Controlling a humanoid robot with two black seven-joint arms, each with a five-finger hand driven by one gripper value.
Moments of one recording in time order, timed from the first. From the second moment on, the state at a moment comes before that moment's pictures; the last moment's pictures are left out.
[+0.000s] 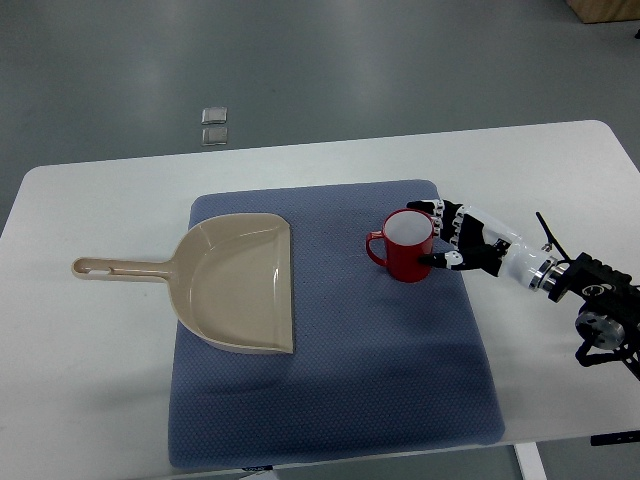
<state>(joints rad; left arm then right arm) -0.13 0.00 0.06 -0.23 0.09 0.05 0.10 0.53 -0.31 0.70 0.66 -0.82 0.54 0.61</state>
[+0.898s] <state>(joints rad) -0.13 0.00 0.06 -0.23 0.09 0.05 0.10 0.54 -0.26 0.71 0.67 -0.81 0.53 0.61</state>
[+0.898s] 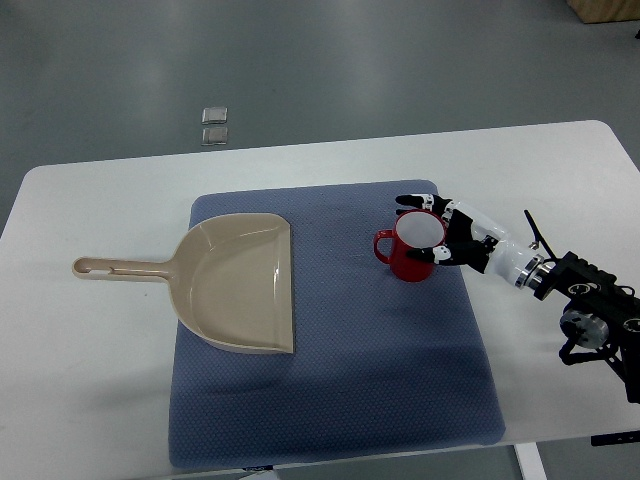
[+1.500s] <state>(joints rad) -0.12 0.00 0.06 -0.23 0.09 0.05 0.10 0.54 -0.18 0.70 0.61 -0.82 0.49 0.61</state>
